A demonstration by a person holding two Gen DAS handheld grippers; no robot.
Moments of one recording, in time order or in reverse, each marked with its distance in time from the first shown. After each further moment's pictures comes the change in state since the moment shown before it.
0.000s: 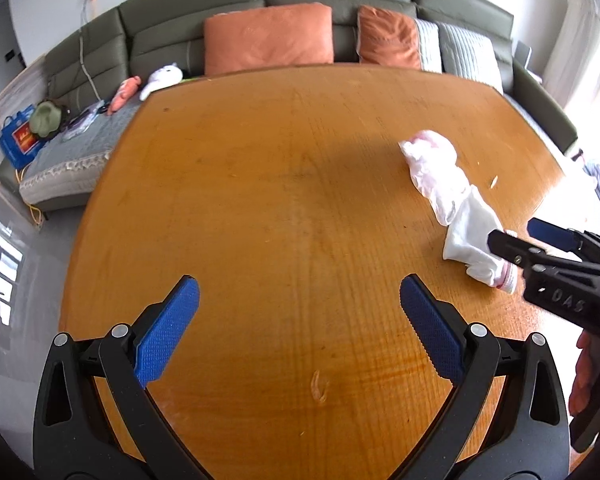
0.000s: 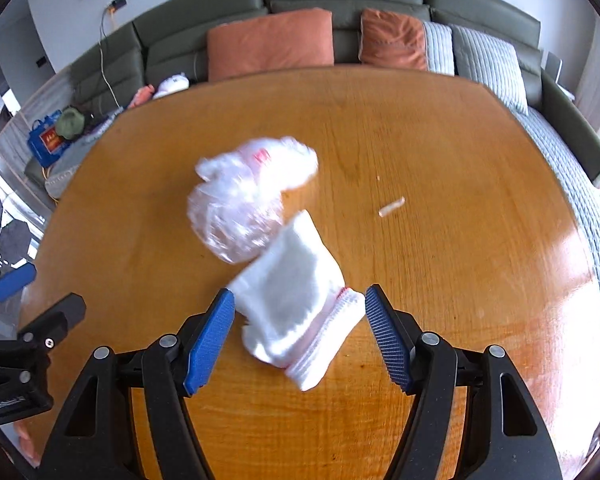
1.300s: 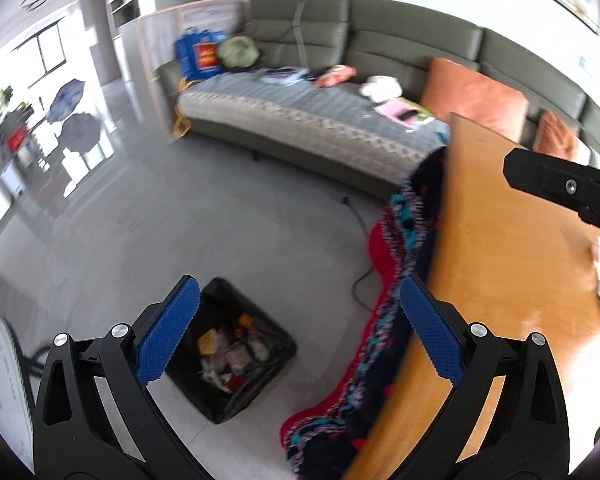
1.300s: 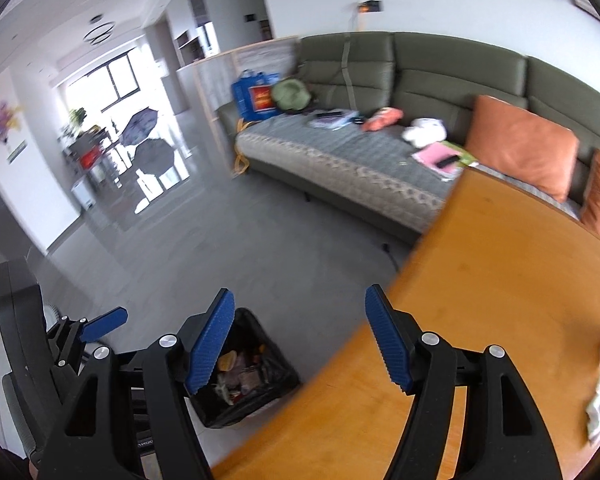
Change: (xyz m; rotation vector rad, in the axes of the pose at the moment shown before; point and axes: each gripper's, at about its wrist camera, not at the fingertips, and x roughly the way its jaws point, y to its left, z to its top) left arm -0.137 0.305 -0.152 -0.469 -0.108 0.321; right arm -0.113 0.404 -0.018 -0.478 -0.142 0.453
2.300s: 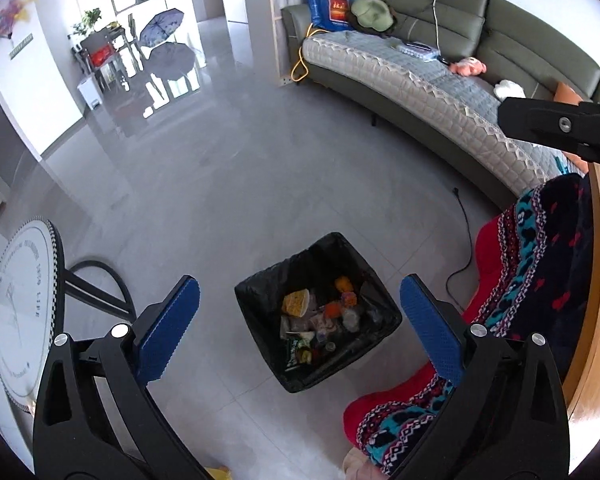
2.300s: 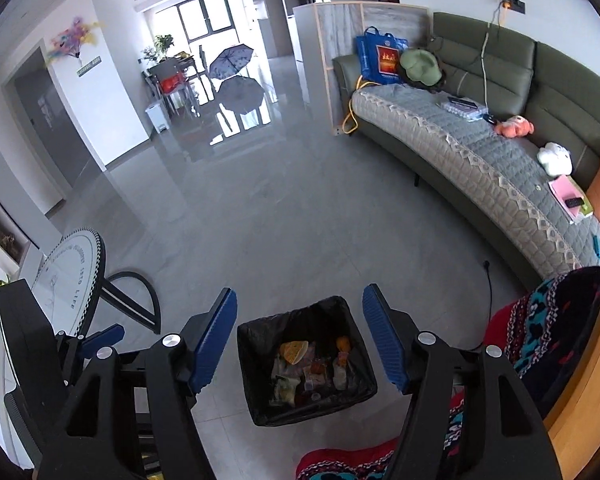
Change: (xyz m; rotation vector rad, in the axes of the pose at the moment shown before) left arm 0.026 0.216 -0.063 -0.294 0.137 0.260; right arm 0.140 0.235 0.008 -0.283 0.170 0.259
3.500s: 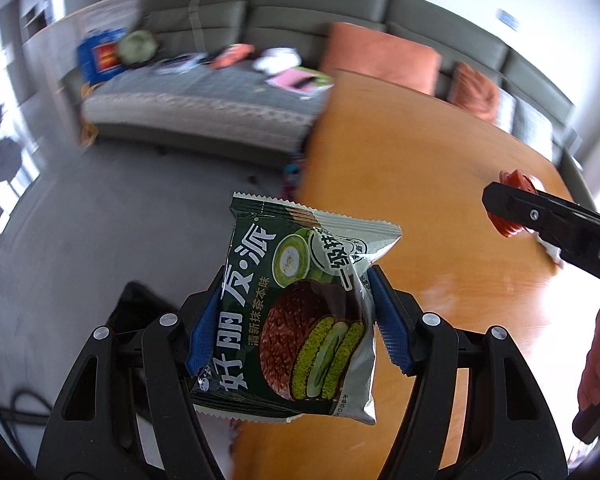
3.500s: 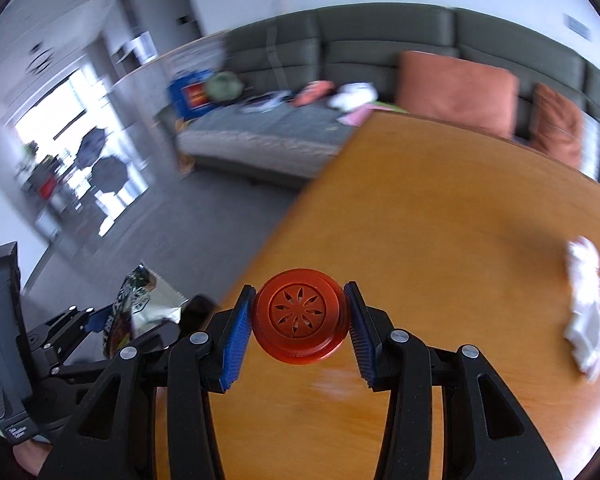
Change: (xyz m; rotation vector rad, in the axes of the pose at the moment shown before) left arm -0.082 -0.278 -0.050 0.439 -0.041 -0.474; right arm -0.184 -0.214 -0.159 0.405 -0.107 -0.292
